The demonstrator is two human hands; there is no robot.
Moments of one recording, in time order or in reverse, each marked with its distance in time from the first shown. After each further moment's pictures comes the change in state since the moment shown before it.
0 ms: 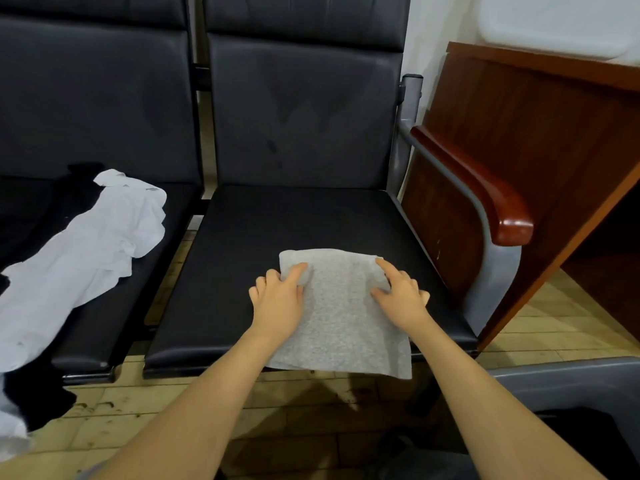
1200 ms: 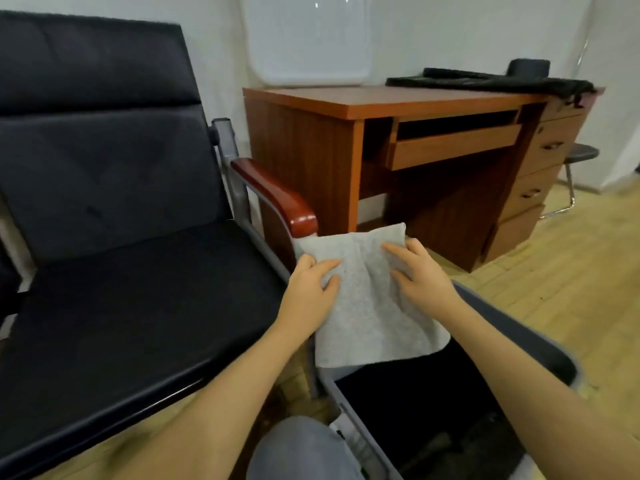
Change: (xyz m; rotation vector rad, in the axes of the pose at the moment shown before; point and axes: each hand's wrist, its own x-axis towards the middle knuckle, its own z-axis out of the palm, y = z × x) left_hand -0.084 0.264 0.008 -0.567 -0.071 0.680; right_hand -0.154 0.175 -0.196 -0.036 0.464 -0.056
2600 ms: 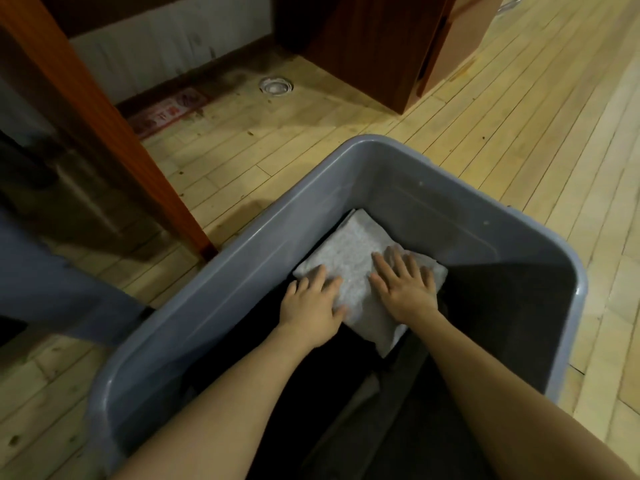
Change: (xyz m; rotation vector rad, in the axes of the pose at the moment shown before) left_hand -0.024 -0.132 0.405 0.514 -0.992 0.064; right_hand -0.090 0.375 0.197 -0.386 -0.618 0.742
